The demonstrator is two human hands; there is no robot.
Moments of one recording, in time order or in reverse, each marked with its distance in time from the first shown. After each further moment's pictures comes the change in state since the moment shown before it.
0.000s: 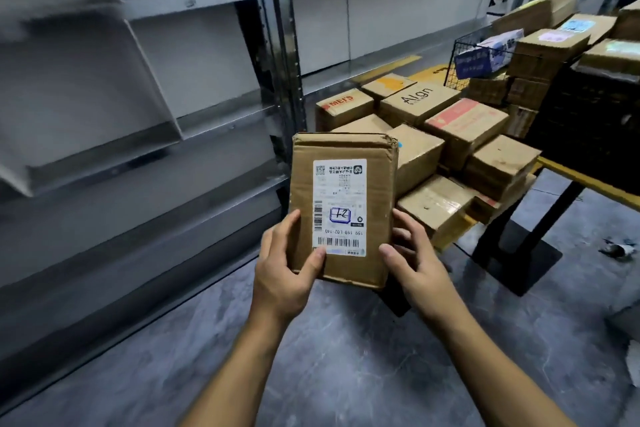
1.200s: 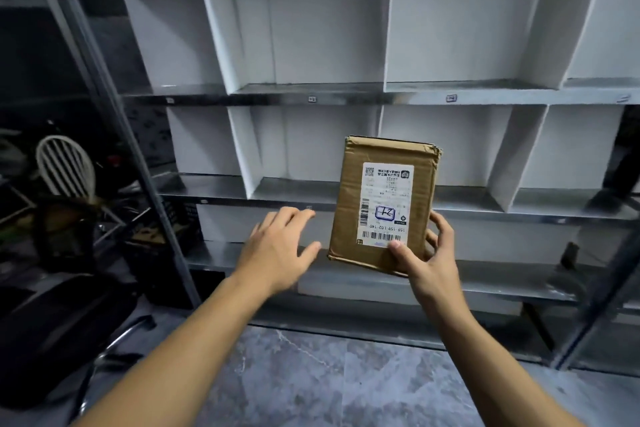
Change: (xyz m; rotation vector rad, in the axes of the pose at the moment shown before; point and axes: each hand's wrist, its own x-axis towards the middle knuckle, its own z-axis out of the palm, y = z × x) left_hand -0.078 -0.125 -0.592 0.973 0.260 -0.247; right_hand -0.012 -0.162 0.568 0.314 -0.503 -0.218
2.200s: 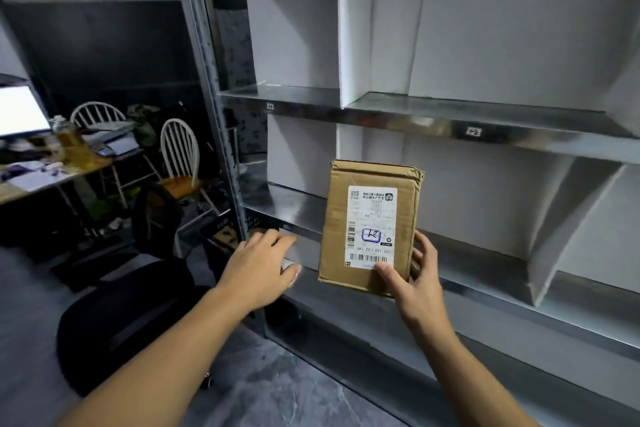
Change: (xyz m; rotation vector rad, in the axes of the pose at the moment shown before) left_hand 0.128 -0.300 0.024 0.324 -0.141 -0.400; right_hand 0.227 0.117 0.292 -0.009 -0.388 0.018
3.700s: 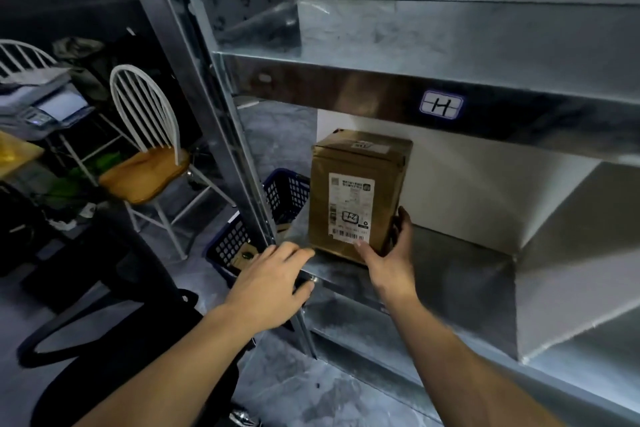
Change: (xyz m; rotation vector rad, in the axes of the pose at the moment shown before) left_hand 0.333 -0.353 0.182 -0.149 -0.273 0.140; right_hand 0.371 0.211 0.402 -0.099 0.129 0.403
